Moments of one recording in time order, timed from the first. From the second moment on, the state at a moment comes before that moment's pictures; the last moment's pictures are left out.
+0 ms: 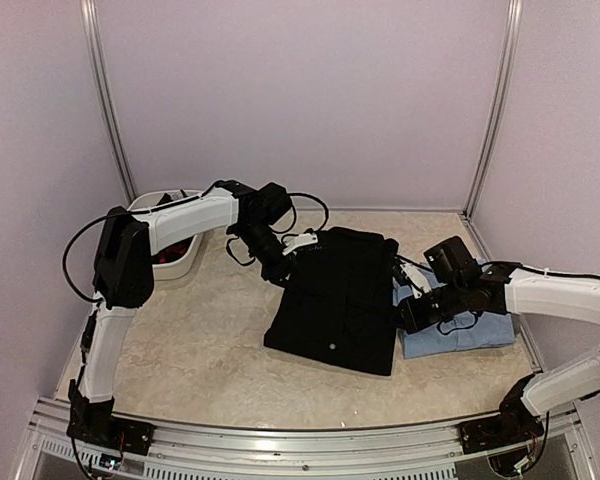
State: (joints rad) left arm -0.68 2.29 2.05 -1.10 0.63 0.68; right arm 0.63 1.25 0.72 -0.37 -0.26 0.24
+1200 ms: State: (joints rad) left arm -0.56 2.23 1.76 -0.46 0.38 0.32; right arm 0.50 1.51 0.92 -0.30 -0.10 0.17
